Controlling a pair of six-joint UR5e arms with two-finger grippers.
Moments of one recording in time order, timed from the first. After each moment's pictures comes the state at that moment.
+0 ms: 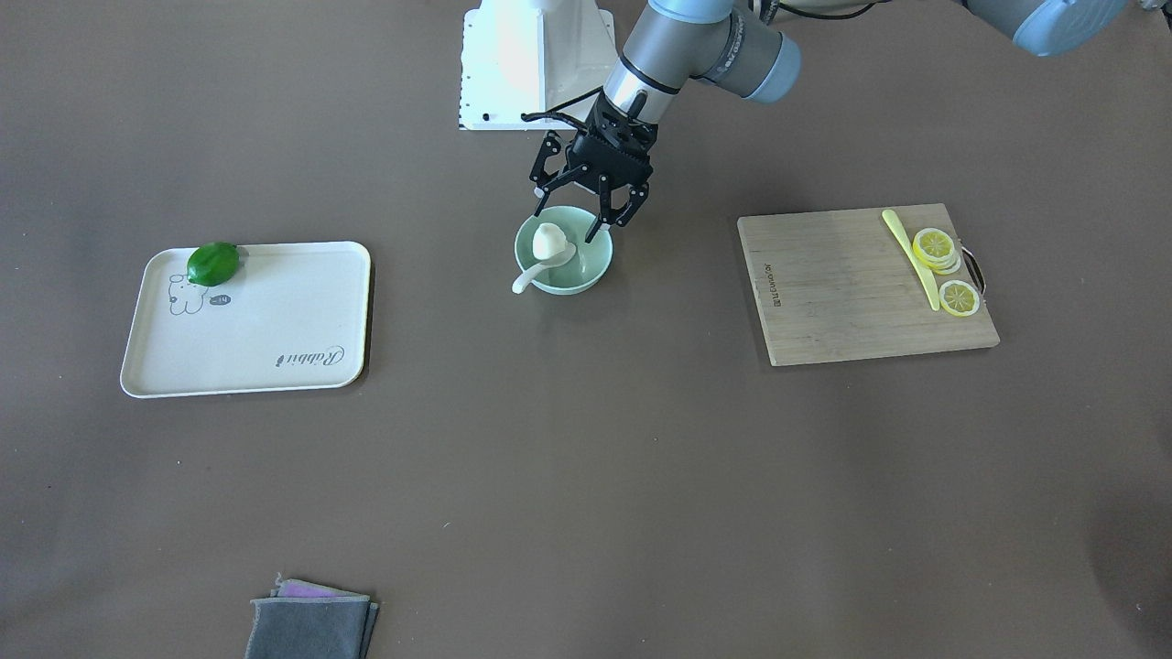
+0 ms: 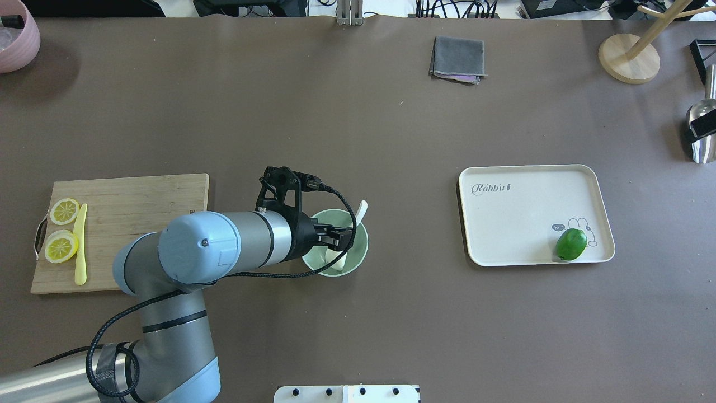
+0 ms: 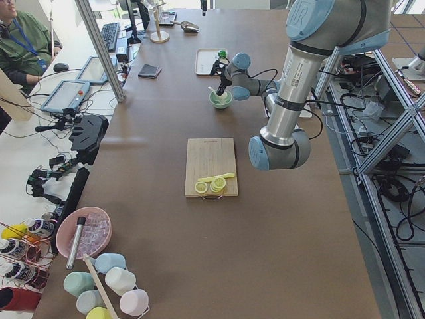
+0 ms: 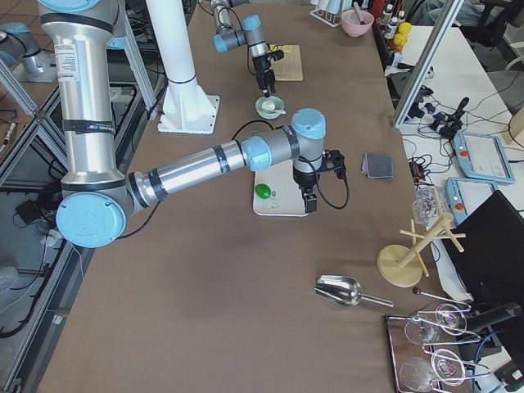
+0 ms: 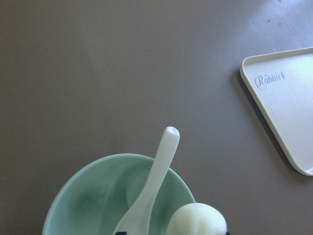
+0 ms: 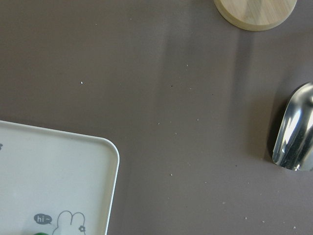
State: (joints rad) left arm -0.37 -2.08 -1.79 -2.13 -1.57 -1.09; right arm 1.31 -1.53 1.91 -1.59 2.25 0.24
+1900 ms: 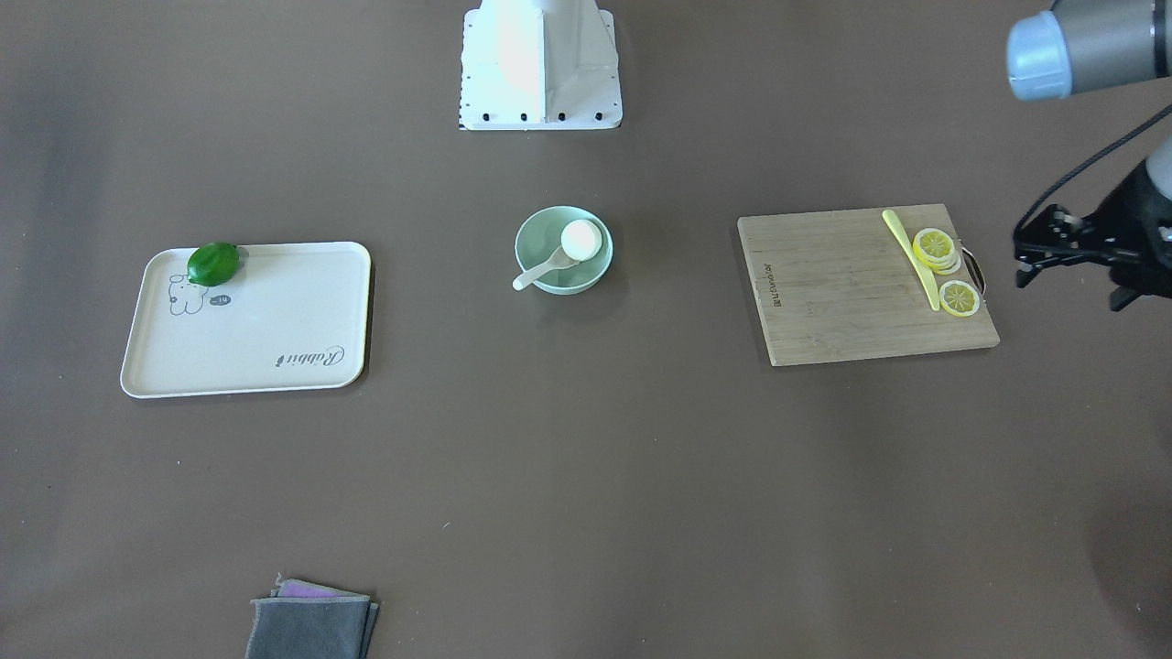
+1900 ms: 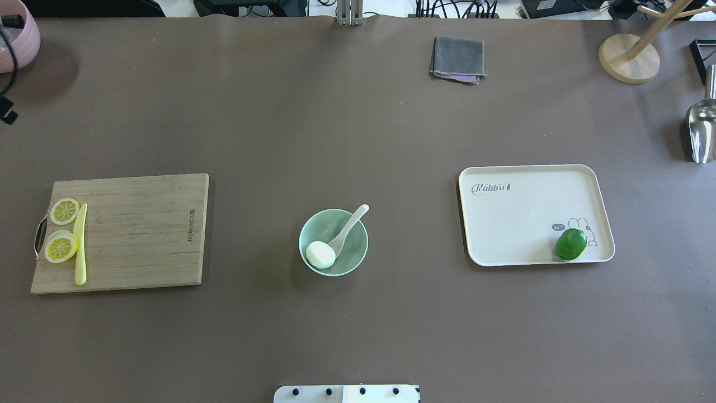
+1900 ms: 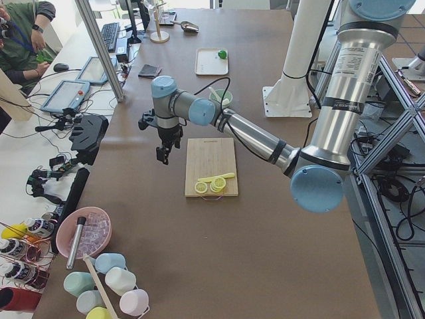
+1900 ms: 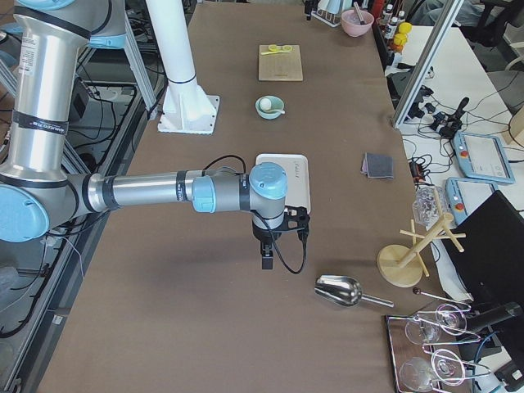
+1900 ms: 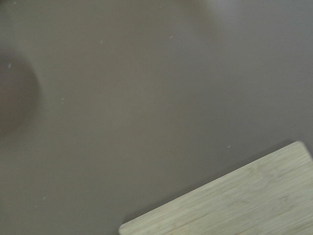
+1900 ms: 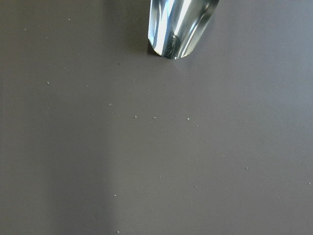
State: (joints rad) left arm -1.32 -1.75 -1.83 -1.41 -2.22 -0.07; right arm 1.50 -1.81 1.90 -1.59 2.25 0.06
